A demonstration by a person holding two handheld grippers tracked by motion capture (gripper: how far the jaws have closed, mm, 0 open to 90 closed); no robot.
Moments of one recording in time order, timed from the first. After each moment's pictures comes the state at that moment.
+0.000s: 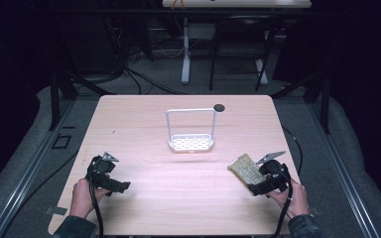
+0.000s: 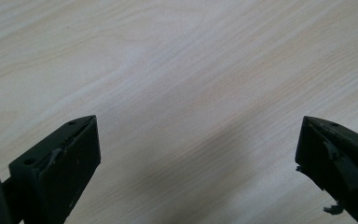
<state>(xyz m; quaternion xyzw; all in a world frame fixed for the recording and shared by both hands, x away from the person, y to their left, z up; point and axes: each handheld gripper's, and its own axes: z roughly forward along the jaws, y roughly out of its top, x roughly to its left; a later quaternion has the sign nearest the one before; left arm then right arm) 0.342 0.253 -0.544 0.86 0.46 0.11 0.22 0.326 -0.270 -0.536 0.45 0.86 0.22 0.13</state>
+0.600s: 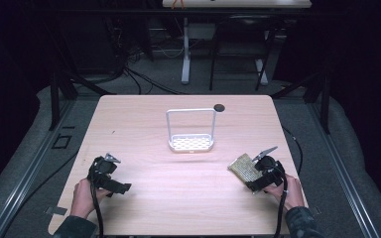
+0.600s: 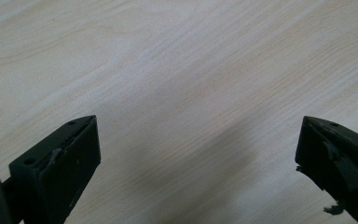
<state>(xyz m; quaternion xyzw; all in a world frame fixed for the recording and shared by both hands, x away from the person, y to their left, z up) 0.343 0.250 -0.546 0.86 0.46 0.10 0.21 0.352 -0.271 -0.556 0.44 0.87 0.19 0.11</state>
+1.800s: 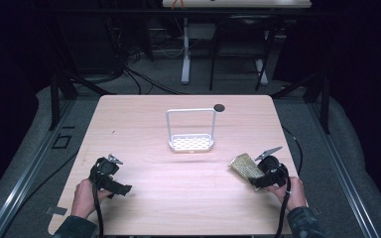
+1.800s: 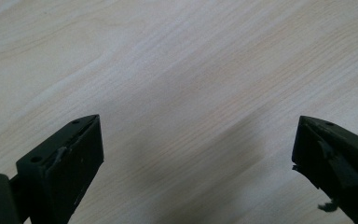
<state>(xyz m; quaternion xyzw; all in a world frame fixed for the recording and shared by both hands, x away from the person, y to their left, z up) 0.341 0.243 -0.547 0.87 0.45 0.10 0.19 0.345 -0.276 -0.545 0.44 0.86 0.21 0.11</state>
